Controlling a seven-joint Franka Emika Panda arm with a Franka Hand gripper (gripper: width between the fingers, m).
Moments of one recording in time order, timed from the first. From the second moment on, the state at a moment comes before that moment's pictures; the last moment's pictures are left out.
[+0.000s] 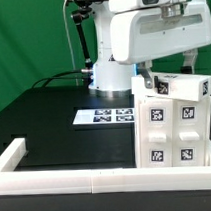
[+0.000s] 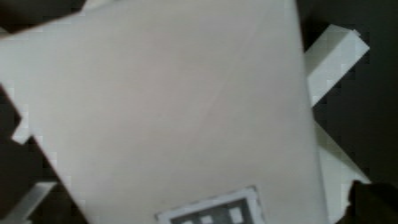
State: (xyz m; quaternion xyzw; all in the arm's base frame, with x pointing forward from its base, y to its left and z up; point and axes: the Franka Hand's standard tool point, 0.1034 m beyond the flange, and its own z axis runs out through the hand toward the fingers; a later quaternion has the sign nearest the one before) arm 0.597 0.068 0.154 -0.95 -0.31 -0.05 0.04
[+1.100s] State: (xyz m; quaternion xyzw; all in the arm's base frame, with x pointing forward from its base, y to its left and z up) arm 0.603 0.072 0.155 -0.99 0.15 -0.05 0.06
